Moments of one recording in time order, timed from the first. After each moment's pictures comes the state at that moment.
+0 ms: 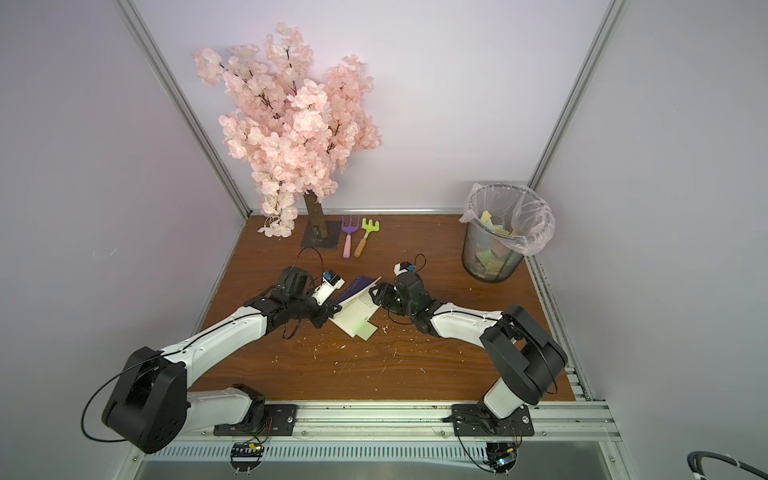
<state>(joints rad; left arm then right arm) -0.36 1.29 0.69 -0.28 0.44 0.22 0.72 1.58 0.75 0.27 -0.10 1.03</state>
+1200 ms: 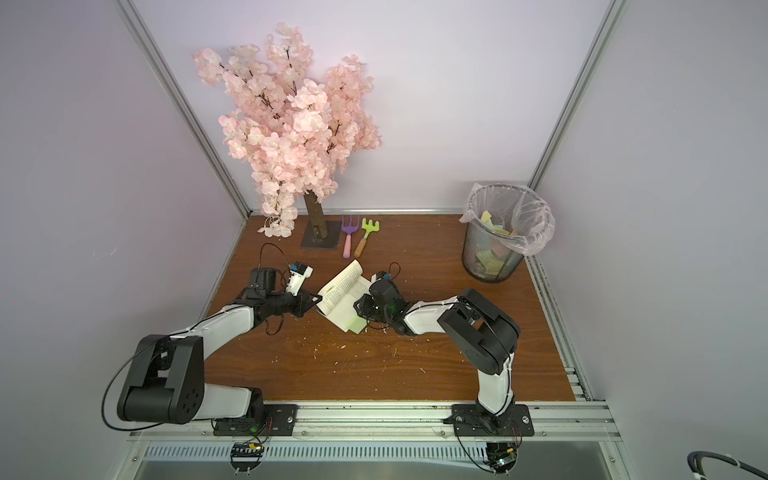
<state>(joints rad) -0.03 1.39 0.60 -0.08 0.66 0.14 0.81 1.83 0.91 0.30 -0.12 1.01</state>
